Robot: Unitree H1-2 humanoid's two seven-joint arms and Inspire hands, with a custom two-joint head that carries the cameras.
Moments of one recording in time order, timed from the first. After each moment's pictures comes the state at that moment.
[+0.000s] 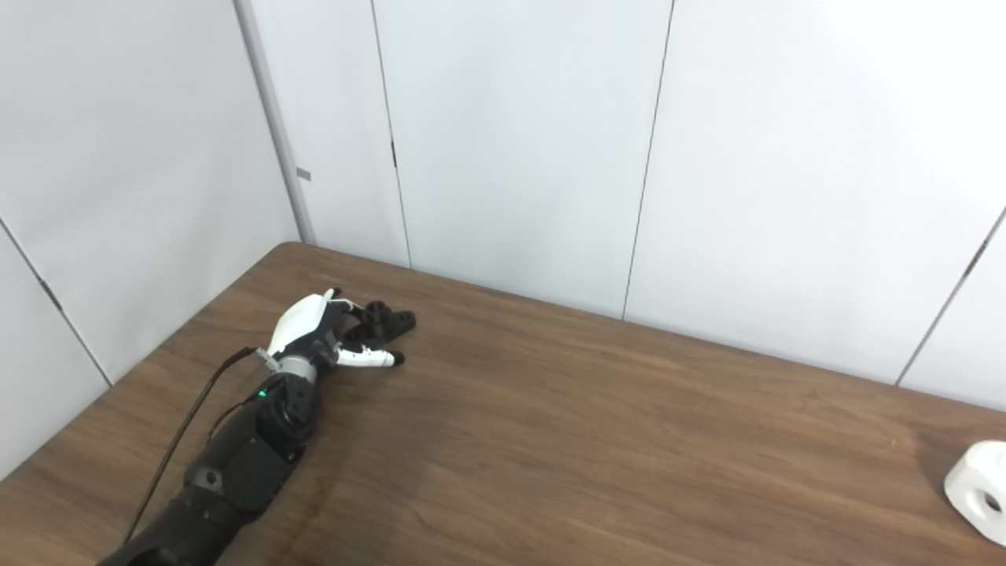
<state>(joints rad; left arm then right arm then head) -0.43 0.47 -0.05 0.43 0.49 0.35 0.11 0.26 -0.31 -0.22 -0.06 0.07 -0.45 0.14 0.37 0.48</state>
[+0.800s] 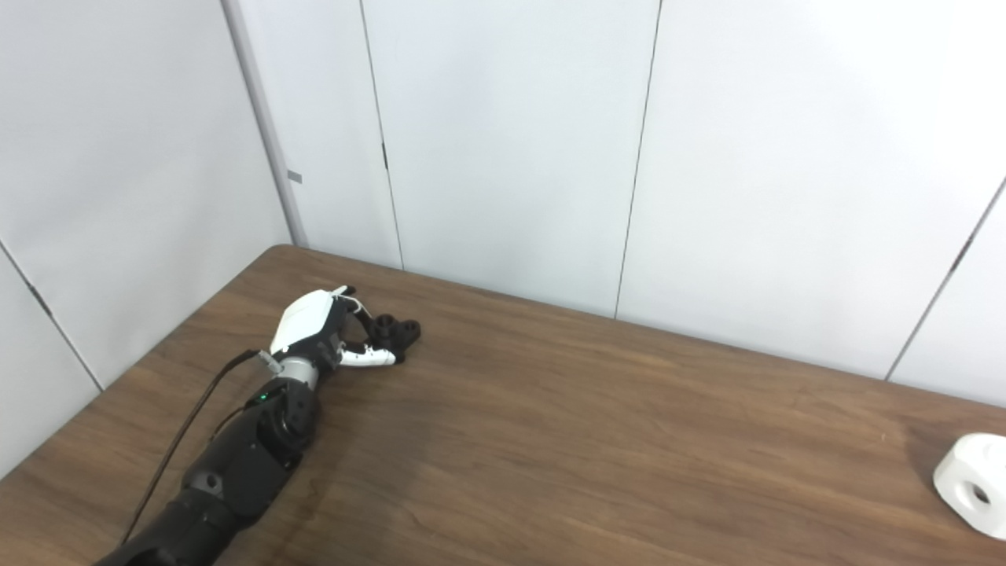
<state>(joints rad) -0.44 0.48 -0.09 0.49 0.52 0.25 0.19 0.29 -0.30 -0.22 -0.07 0.09 -0.46 0.14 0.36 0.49</state>
